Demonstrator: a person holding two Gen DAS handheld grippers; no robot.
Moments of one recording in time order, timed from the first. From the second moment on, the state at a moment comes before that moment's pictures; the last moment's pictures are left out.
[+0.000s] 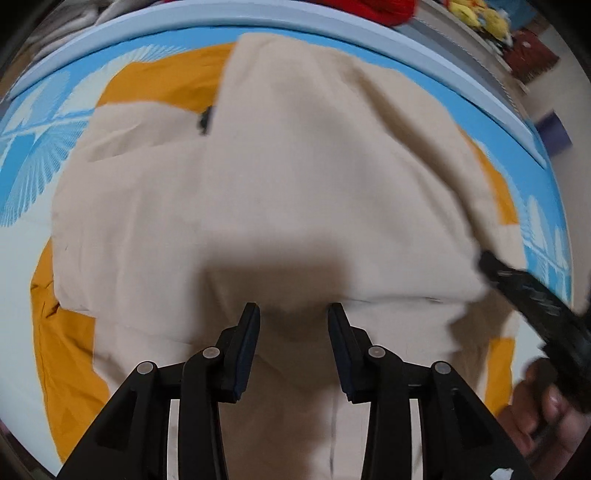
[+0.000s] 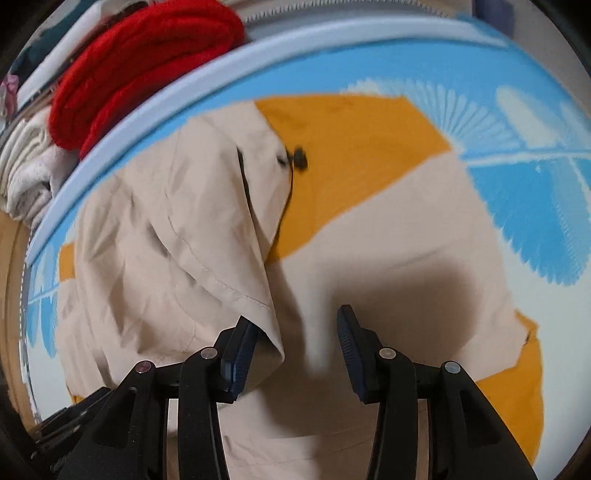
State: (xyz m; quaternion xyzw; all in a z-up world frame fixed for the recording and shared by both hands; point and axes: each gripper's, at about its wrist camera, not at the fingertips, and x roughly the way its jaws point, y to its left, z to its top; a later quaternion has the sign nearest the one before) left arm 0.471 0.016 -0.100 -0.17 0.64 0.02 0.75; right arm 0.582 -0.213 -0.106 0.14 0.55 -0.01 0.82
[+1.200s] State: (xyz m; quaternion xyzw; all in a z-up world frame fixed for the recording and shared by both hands) left arm 0.465 0.025 -0.127 -0.15 0.67 0.05 0.73; right arm 0.586 -0.169 -0.129 0.07 0.58 0.00 0.81
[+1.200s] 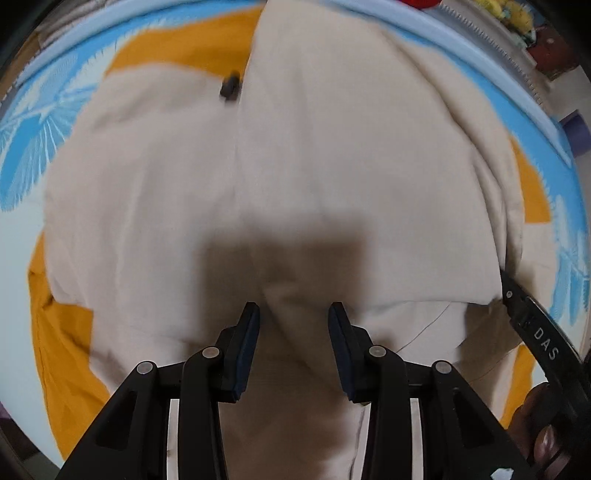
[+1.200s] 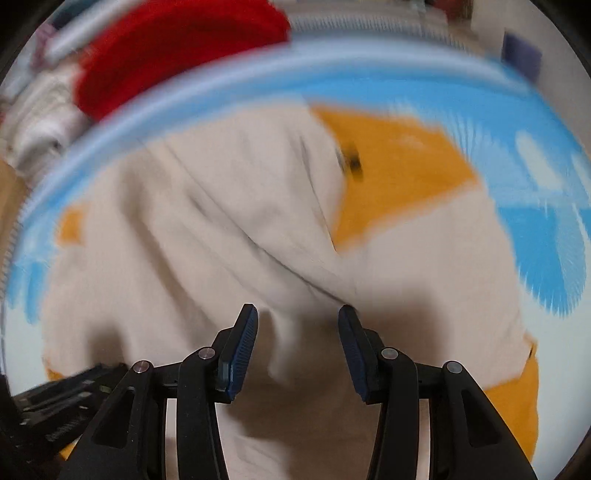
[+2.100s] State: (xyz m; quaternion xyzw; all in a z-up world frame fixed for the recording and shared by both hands) left arm 0.346 0.079 0.079 -0.10 0.42 0.11 0.90; right arm 0.408 -0.194 0.106 0.04 0.24 0.04 0.97
